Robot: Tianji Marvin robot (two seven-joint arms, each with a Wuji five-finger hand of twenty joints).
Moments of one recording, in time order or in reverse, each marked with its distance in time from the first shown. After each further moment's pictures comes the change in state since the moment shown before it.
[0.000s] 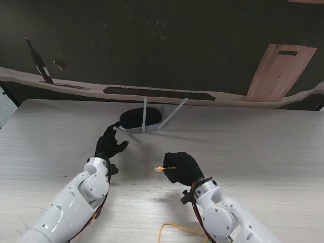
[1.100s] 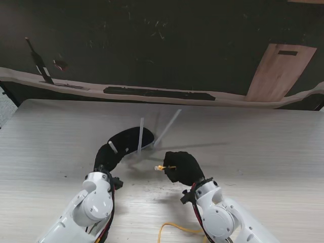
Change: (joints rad) left arm 0.342 0.005 -0.126 -0.509 -0.022 0.244 -0.027; right arm -0.010 -0.003 0.004 -0.008 0.009 -0.013 -0.030; left_hand 0.498 0.218 -0.577 -0.024 0.472 0.088 0.433 0.110 0.727 0.108 0.403 0.210 0.300 0.078 0.238 0.076 0.206 0.115 0.161 0.091; right_hand 0.000 0.001 0.000 0.000 -0.001 0.000 0.000 0.000 0.000 0.000 0.001 0.001 0.000 0.000 0.000 0.000 0.000 0.000 0.000 0.000
